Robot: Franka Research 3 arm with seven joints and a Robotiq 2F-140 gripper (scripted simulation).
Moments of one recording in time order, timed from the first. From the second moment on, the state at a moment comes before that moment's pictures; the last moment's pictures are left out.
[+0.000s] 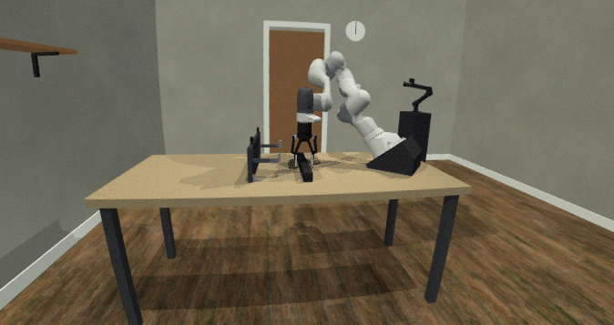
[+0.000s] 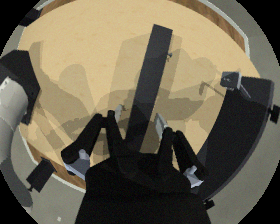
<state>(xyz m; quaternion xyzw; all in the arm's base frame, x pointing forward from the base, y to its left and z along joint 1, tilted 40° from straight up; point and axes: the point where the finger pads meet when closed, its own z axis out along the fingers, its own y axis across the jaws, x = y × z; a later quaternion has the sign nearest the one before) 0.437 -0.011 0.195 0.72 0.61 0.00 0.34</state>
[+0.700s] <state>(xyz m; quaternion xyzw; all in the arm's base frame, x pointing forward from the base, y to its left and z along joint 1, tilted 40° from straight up) 0.437 -0.011 0.196 0.72 0.61 0.00 0.34</state>
